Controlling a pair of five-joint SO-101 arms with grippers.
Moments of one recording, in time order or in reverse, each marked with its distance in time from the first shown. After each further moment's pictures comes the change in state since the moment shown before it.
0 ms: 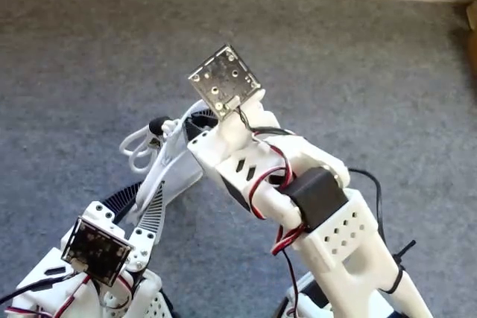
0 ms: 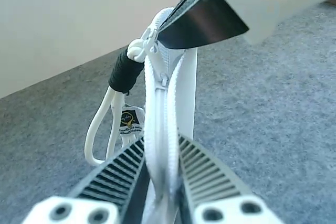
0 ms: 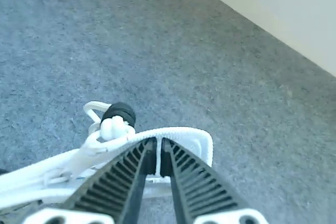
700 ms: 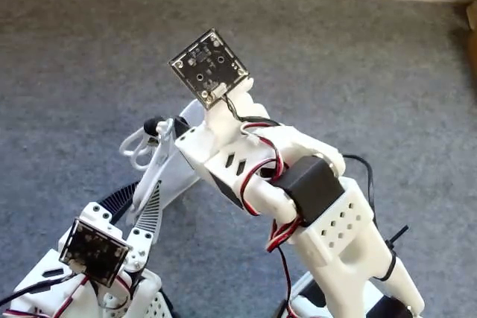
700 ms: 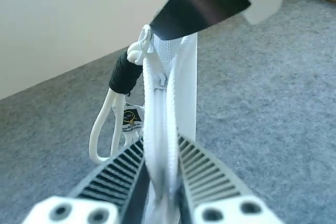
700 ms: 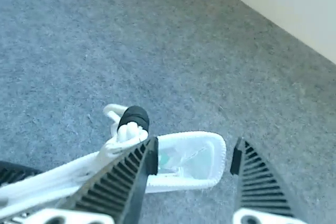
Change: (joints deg) left arm -0.4 -0.1 0.0 0.1 -0.6; right arm -4.0 2.9 -13.0 8.5 -2.5
